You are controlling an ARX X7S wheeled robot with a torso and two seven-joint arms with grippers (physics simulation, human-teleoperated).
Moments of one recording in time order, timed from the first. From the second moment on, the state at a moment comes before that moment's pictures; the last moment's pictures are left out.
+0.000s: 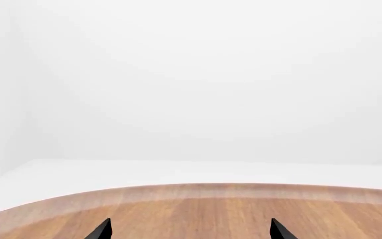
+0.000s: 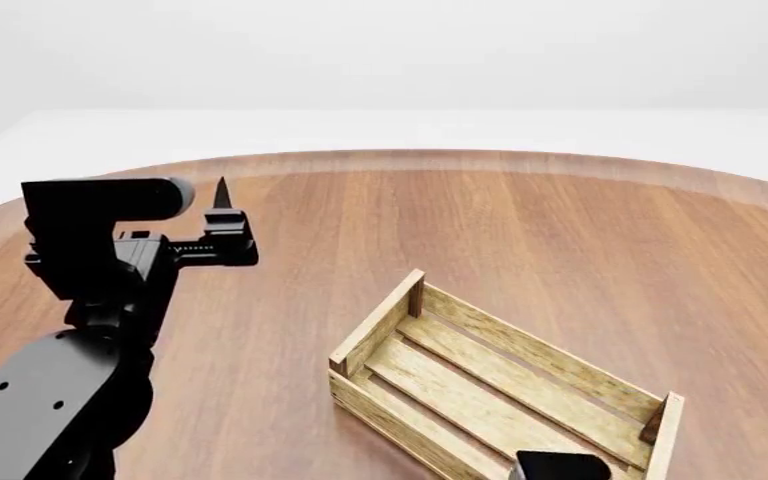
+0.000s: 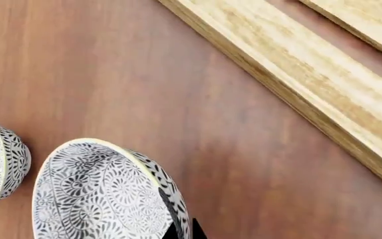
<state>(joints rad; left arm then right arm) -0.54 -0.31 0.00 0.58 -0.50 -0.96 -0.33 0.20 0.73 -0.50 -0.46 1.96 0.87 1.04</state>
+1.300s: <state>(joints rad) -0.56 -0.32 0.03 0.56 -0.51 -0.95 -0.35 0.66 0.22 -0.73 0.01 1.84 1.06 0.52</state>
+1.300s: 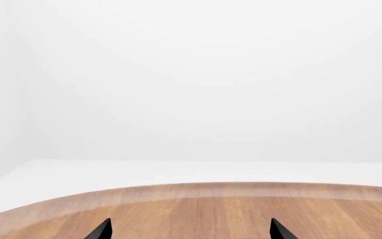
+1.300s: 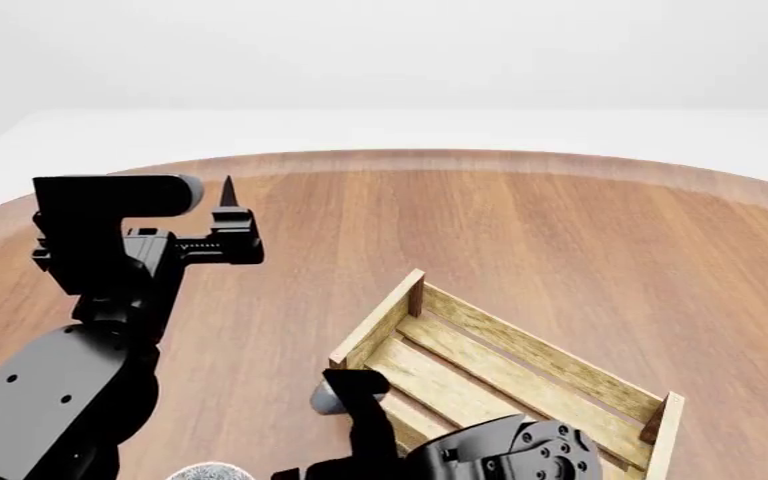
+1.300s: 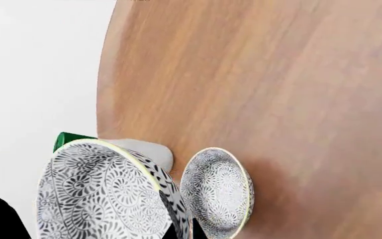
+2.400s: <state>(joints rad) -0.56 -0.33 0.04 0.58 -0.54 -0.95 -0.37 0.95 0.01 -1.35 0.75 1.84 0.81 -0.08</state>
